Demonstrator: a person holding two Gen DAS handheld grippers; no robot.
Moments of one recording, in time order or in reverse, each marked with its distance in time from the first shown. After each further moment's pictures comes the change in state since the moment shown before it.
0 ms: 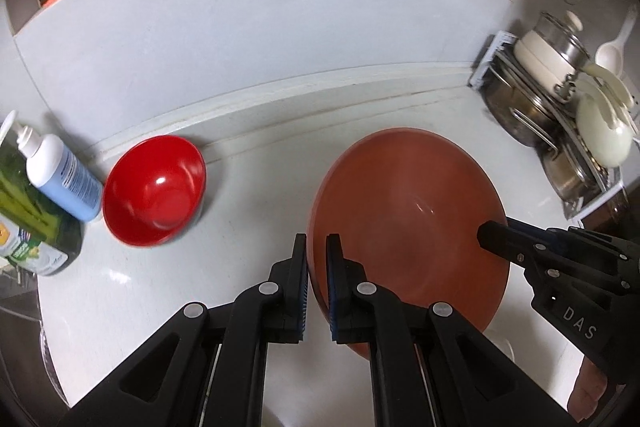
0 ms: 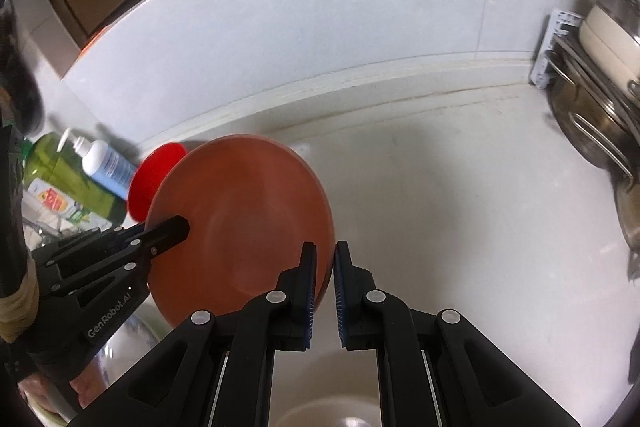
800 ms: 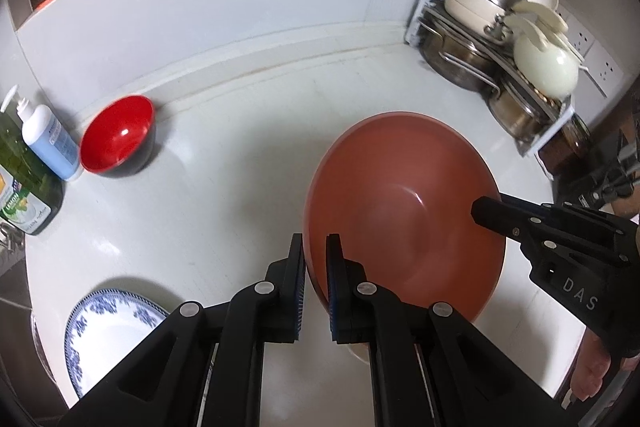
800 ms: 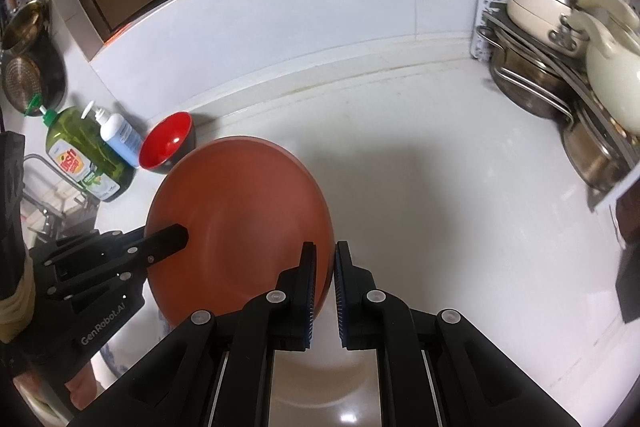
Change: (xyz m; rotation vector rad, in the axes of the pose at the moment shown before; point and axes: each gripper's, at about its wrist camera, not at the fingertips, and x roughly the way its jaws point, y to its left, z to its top) left arm -0.041 -0.065 -0.074 0.094 0.043 -0.074; right arm -0.071 -0.043 -0.096 0.036 -0.039 -0.037
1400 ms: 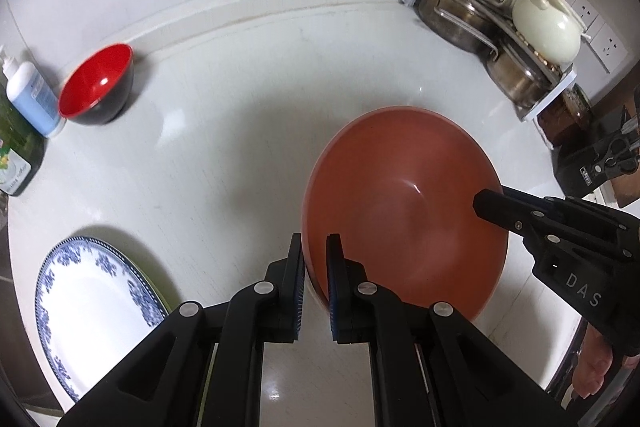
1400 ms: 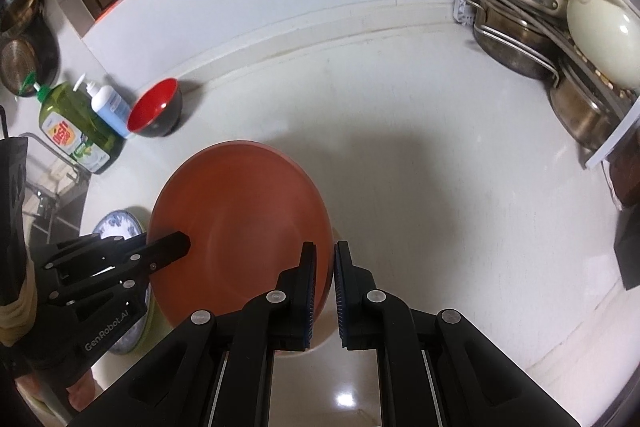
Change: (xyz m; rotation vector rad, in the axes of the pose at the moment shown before) left arm 0.025 -0.015 -0.037 -0.024 0.116 -0.015; right arm 0.007 -0.026 -0.042 0.021 0.088 -0.008
